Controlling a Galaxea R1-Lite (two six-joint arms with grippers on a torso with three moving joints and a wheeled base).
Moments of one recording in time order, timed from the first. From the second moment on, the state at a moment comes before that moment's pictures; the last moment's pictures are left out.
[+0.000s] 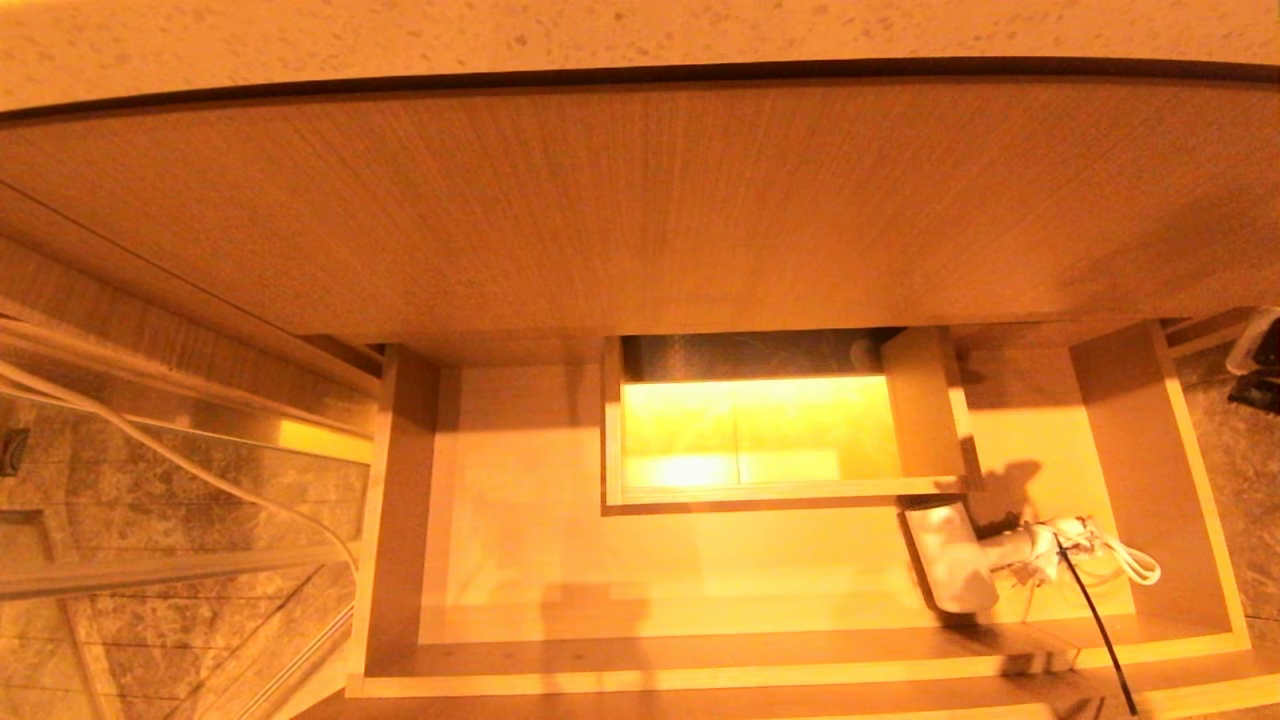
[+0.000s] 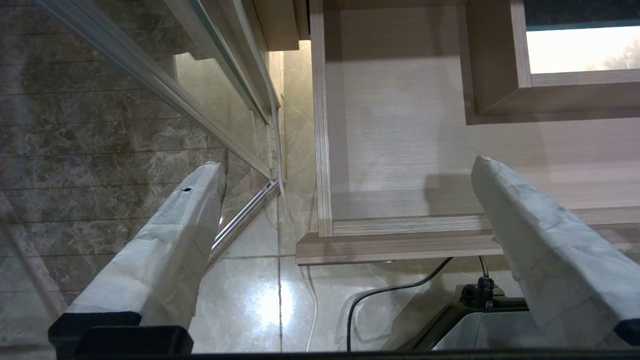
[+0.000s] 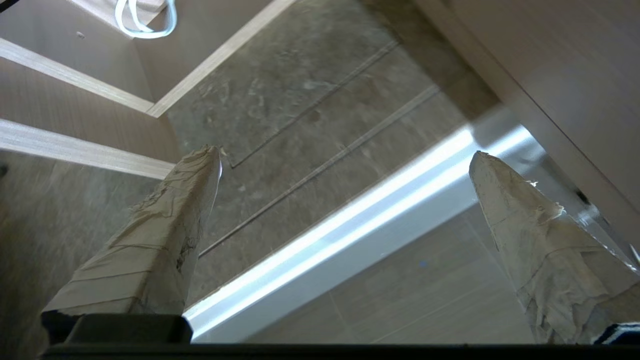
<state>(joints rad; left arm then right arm) 0.00 0.00 0.00 0.00 0.00 0.00 -0.05 1.24 -1.02 0.31 -0.58 -1.14</state>
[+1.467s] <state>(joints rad) 0.00 0.00 0.00 0.00 0.00 0.00 -0.18 1.75 -1.18 0.30 -0.43 -1.32</state>
